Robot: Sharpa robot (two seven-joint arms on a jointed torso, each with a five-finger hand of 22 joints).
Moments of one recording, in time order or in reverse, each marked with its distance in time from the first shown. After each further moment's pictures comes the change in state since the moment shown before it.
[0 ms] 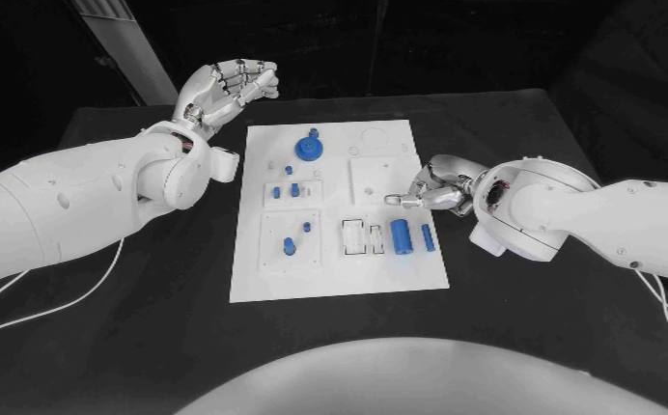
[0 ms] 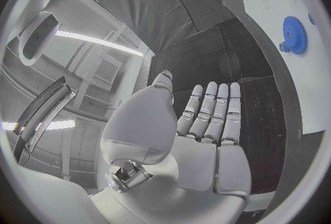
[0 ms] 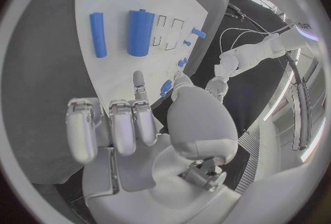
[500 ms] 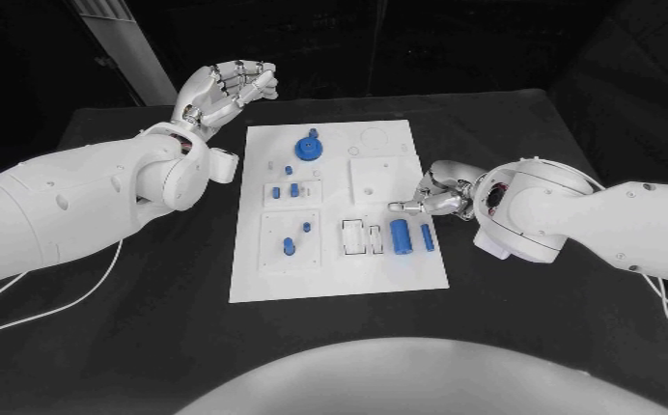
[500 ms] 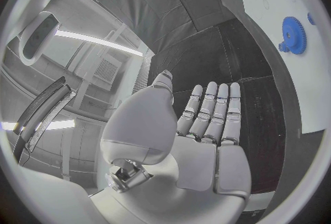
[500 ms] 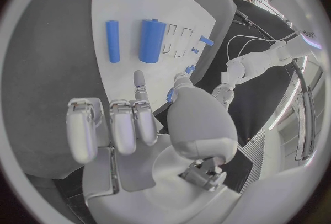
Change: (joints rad) left arm -0.002 -0.003 0.000 0.001 0.000 0.001 0.000; left_hand 0.000 0.000 0.000 0.000 0.000 0.000 0.000 0.000 0.000 0.000 0.000 0.005 0.000 0.000 0.000 0.000 -0.001 0.000 0.000 0.000 0.000 0.000; right arm 0.000 0.001 0.000 0.009 -0.051 0.049 -0.081; right_hand -0.014 0.013 -0.013 0.007 -0.032 0.010 -0.006 0.000 0.016 0.000 -0.007 0.000 0.000 0.000 0.000 0.000 0.000 0.000 0.000 0.000 0.000 0.000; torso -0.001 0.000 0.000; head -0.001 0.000
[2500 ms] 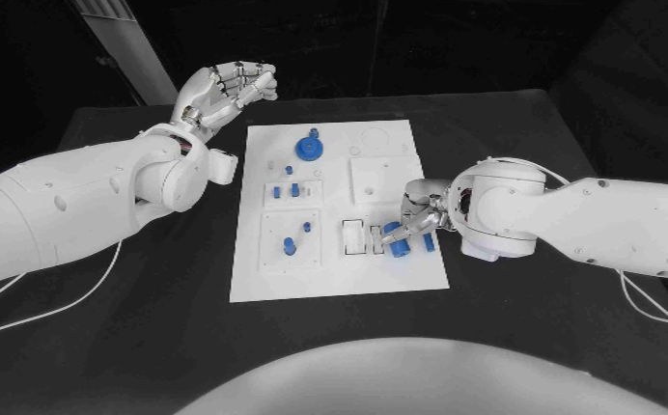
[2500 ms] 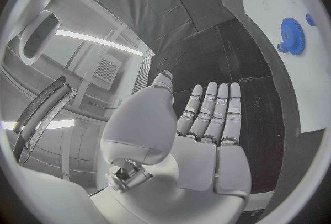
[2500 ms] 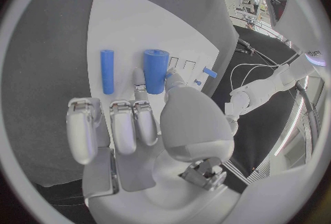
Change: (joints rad) left arm -0.002 -0.009 0.000 0.008 0.000 0.003 0.000; left_hand 0.000 0.000 -0.003 -0.003 0.000 0.000 0.000 0.004 -0.001 -0.004 0.004 0.000 0.000 0.000 0.000 0.004 -0.002 0.000 0.000 0.000 0.000 -0.001; right arm -0.012 0.122 0.013 -0.060 -0.043 0.262 -0.085; right_hand 0.228 0.052 0.071 -0.104 -0.057 0.013 0.018 -0.051 0.120 0.000 0.000 0.000 0.000 -0.001 0.003 0.000 0.000 0.000 0.000 0.000 0.000 0.000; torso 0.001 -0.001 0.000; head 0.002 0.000
